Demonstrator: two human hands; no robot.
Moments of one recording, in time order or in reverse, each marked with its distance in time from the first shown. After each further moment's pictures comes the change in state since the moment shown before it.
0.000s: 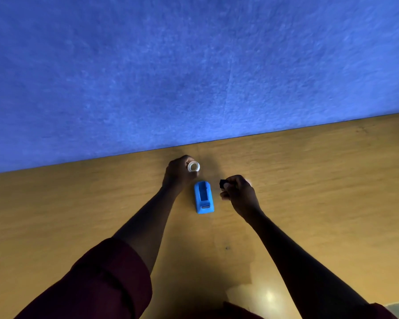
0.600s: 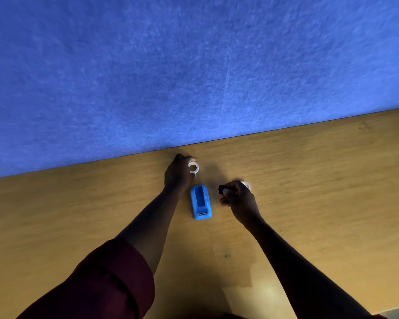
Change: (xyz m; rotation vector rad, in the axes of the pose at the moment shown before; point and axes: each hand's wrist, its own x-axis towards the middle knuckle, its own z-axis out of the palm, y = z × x) left_hand 0.032 -0.001 0.027 0.229 -0.061 -0.019; right_hand 0.013 0.017 0.001 0.031 0.019 0.060
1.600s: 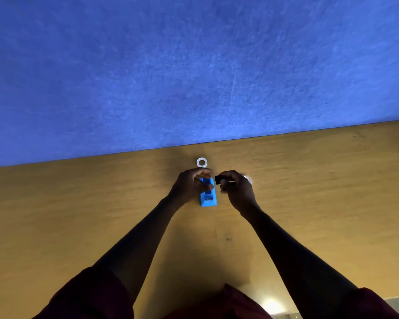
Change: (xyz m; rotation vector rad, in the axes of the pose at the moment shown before) left_hand -0.108 0.001 -0.032 -0.550 -0.139 0.202; right_hand -0.040 -0.033 0.008 -0.021 -0.022 -0.223
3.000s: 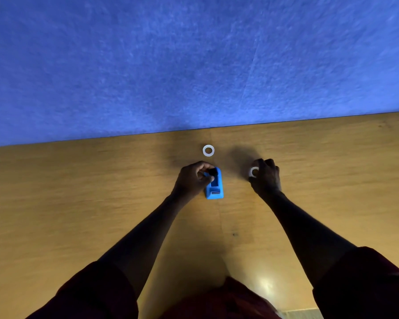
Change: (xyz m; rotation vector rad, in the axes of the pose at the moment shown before) left_hand 0.011 -0.038 0.011 0.082 0.127 -0.007; right_hand 0.056 0.042 -0.039 -0.816 0.004 0.153
